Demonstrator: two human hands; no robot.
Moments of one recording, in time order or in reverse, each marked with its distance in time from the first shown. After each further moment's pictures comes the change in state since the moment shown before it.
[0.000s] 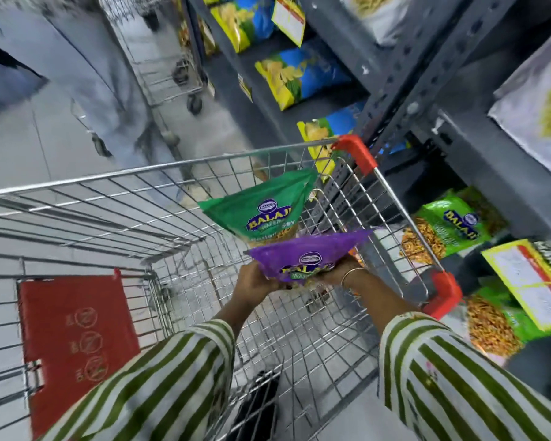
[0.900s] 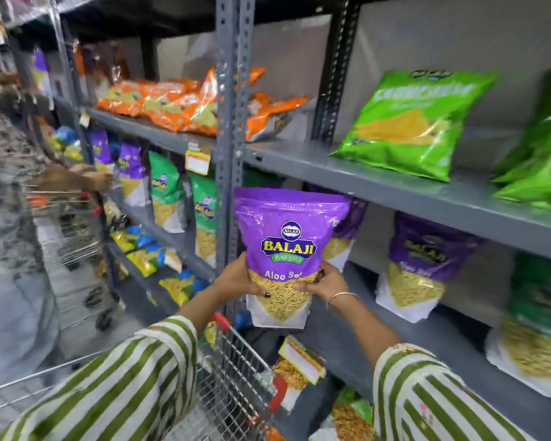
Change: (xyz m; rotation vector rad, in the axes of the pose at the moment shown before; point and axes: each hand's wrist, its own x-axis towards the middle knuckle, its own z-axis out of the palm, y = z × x) left_hand -0.090 0.428 0.009 0.302 -0.165 0.664; right_hand -0.301 -0.084 -0.246 0.134 0.505 -0.702
